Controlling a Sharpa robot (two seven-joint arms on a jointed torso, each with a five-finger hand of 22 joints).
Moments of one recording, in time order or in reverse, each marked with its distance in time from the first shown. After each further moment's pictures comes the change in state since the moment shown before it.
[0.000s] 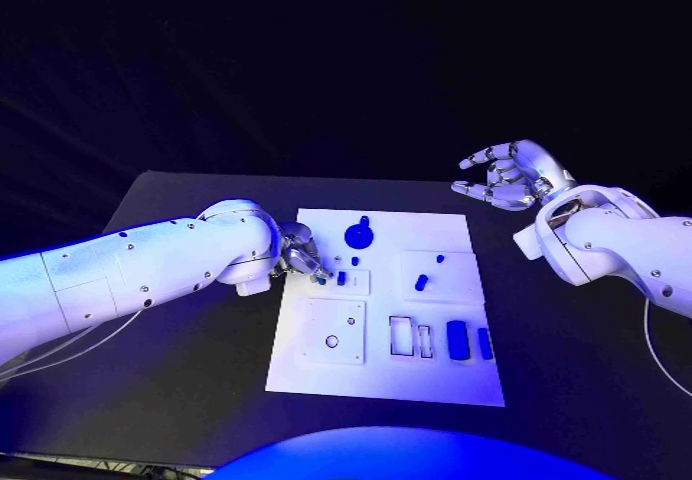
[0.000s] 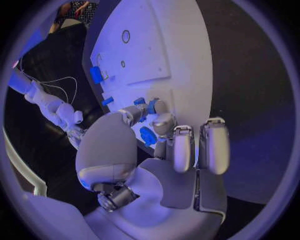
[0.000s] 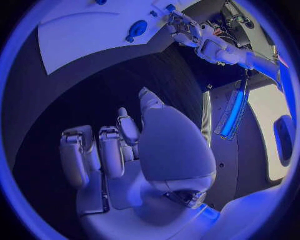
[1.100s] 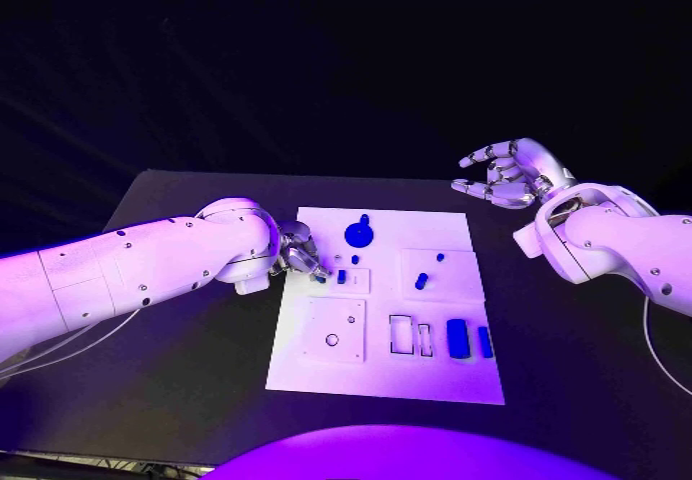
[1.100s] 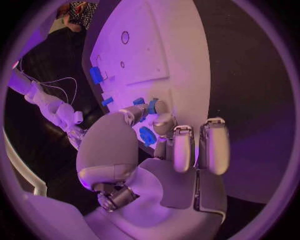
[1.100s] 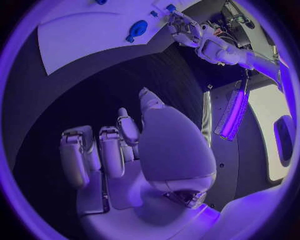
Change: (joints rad) left arm 0.000 -0.006 0.001 0.004 -0.003 0.003 -0.001; left_hand 0.016 0.016 -0.024 0.022 0.000 -0.001 0.000 0.000 0.006 0.000 0.000 0.000 0.001 0.000 0.000 0.000 0.000 0.000 0.000 0.000 0.003 0.000; right arm 0.000 0.003 0.000 -0.003 0.000 0.000 0.000; right_hand 0.000 0.000 0.000 0.000 0.000 0.000 0.000 0.000 0.000 0.000 0.000 0.000 0.000 0.000 0.000 0.000 0.000 0.000 0.000 0.000 0.000 0.001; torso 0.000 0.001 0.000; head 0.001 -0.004
